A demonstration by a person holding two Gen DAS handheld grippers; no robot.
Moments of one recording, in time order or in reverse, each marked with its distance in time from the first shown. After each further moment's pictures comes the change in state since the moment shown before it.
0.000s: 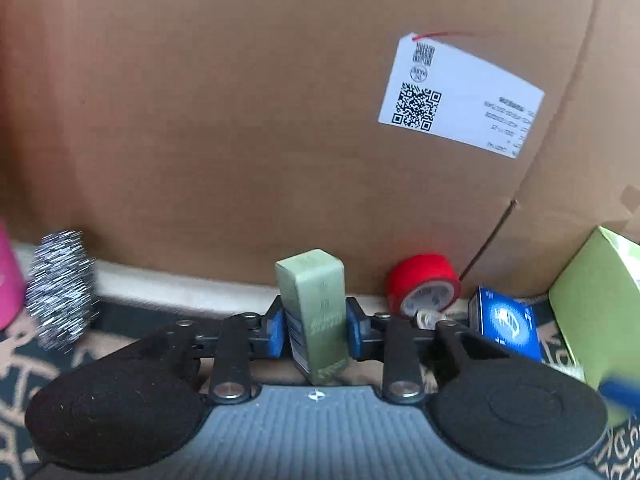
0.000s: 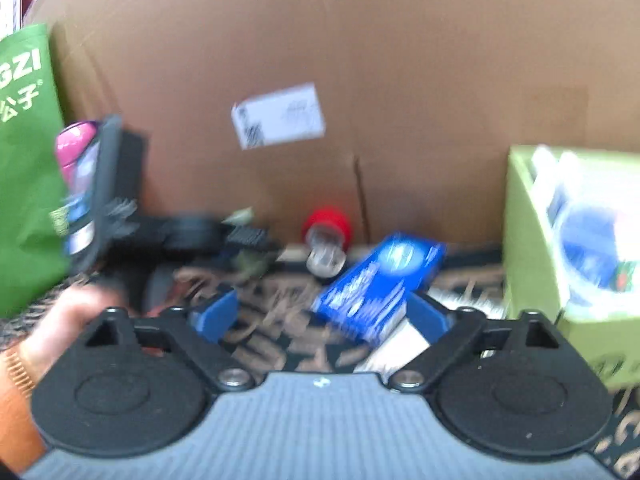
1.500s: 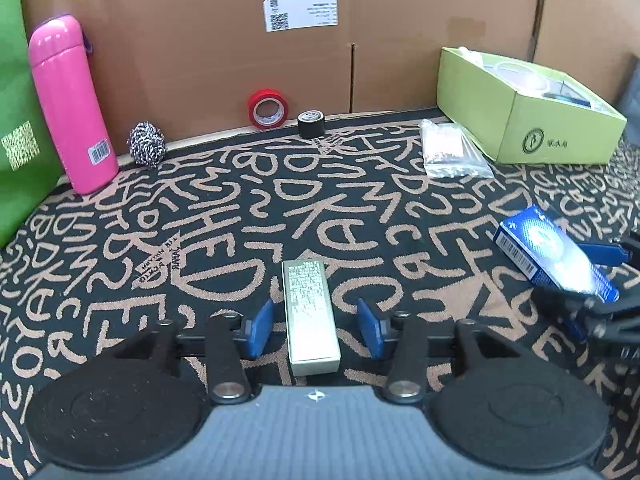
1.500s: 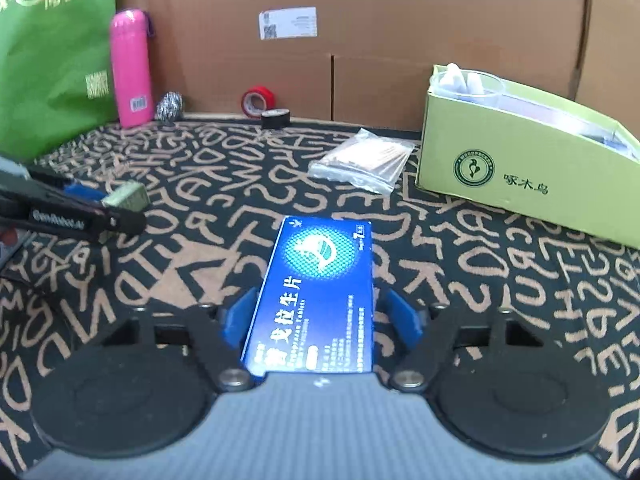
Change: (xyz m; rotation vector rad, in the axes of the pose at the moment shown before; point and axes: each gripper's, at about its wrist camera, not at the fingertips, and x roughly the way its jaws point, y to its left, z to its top) left arm -0.157 -0.027 -0.143 0.313 0.102 0.008; right arm -0.124 -0.010 -0.123 -0.129 0.132 -0.069
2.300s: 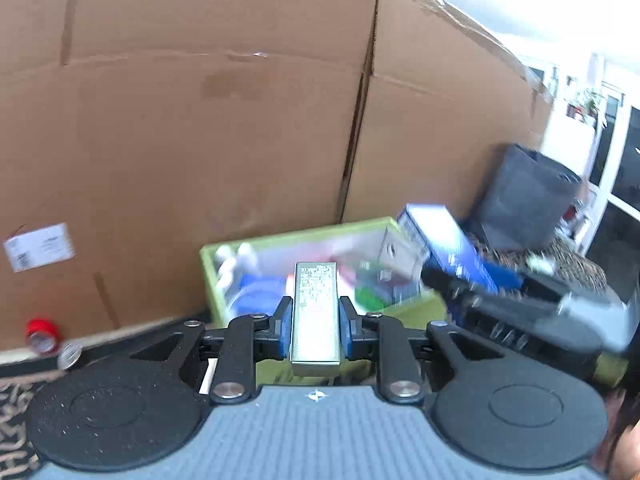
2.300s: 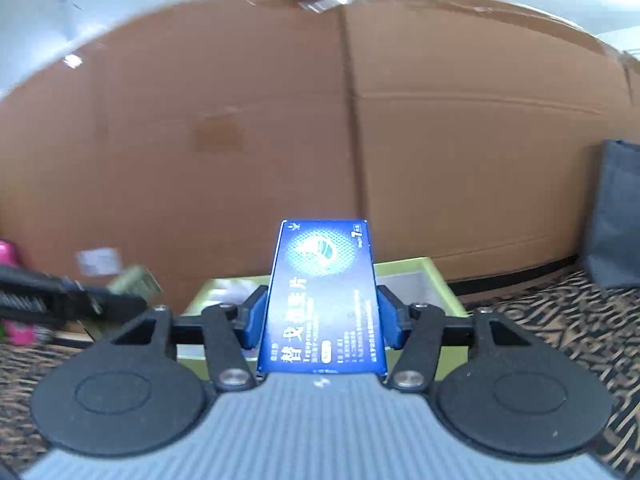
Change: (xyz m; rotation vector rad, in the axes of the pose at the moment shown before) left arm -0.016 -0.171 0.171 0.056 -0.281 -0.366; right arm -0.075 -0.174 0.076 0.261 -0.428 -0.293
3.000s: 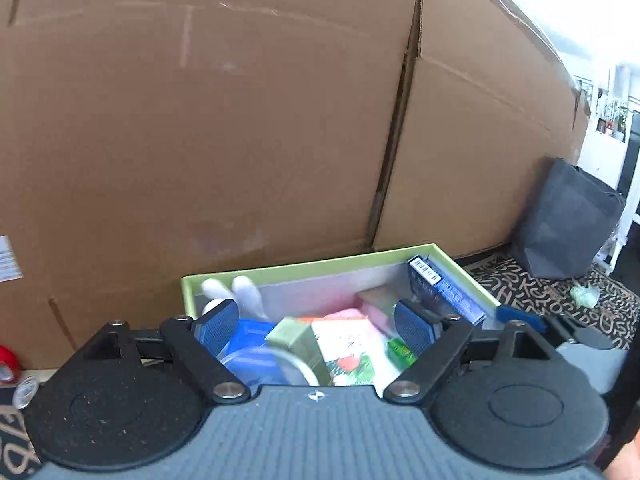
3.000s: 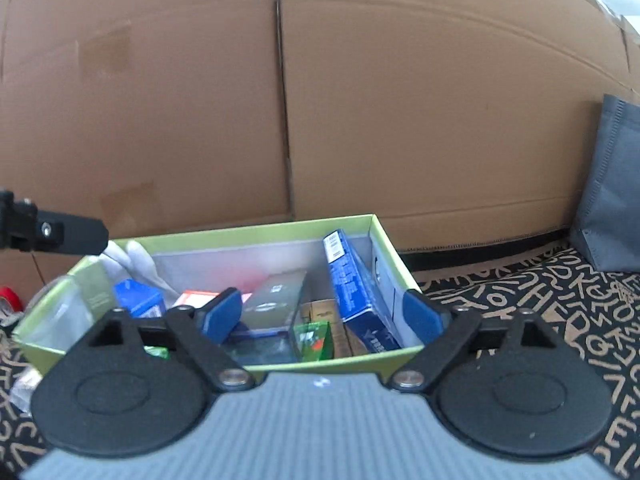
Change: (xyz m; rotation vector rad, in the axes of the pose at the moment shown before) left arm 0.075 0.001 0.001 -0.017 -0.039 0.059; right arm 0.100 -0.049 -0.033 0.000 0.078 -0.076
